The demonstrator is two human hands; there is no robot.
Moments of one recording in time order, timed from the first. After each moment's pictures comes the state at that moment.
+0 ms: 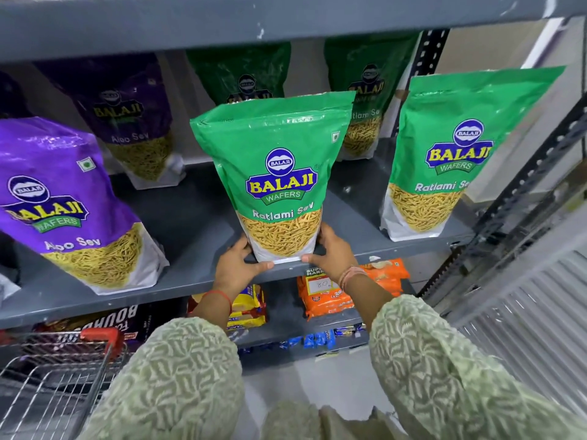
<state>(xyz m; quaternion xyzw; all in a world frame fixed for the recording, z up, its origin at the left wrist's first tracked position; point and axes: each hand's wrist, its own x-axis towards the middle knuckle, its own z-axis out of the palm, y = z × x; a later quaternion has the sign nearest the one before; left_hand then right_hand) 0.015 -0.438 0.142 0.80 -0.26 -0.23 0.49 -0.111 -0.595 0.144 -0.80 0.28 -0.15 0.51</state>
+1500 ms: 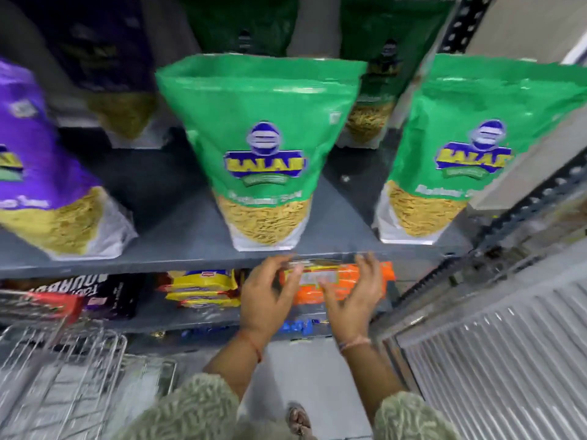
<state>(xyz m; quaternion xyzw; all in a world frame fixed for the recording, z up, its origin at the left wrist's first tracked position) -0.104 -0.469 0.125 0.78 -0.27 -0.02 0.57 -0.193 -0.571 0.102 -0.79 0.33 -0.42 0.30</state>
